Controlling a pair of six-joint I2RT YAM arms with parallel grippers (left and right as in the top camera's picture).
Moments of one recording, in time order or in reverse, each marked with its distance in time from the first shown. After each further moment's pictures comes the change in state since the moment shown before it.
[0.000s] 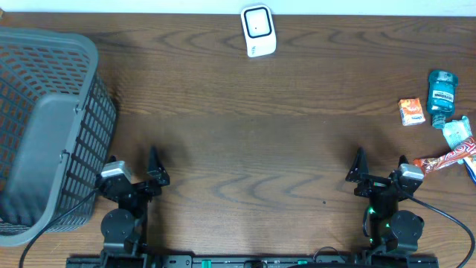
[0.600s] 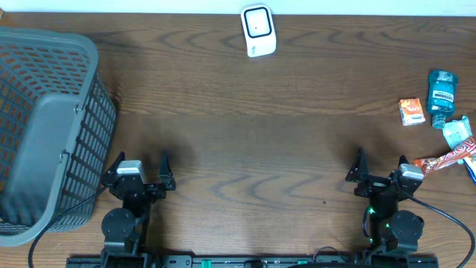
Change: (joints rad) left arm 0.006 0.001 -0.006 -0.004 0.127 0.165; right arm 0.000 0.000 0.000 0.000 0.000 0.000
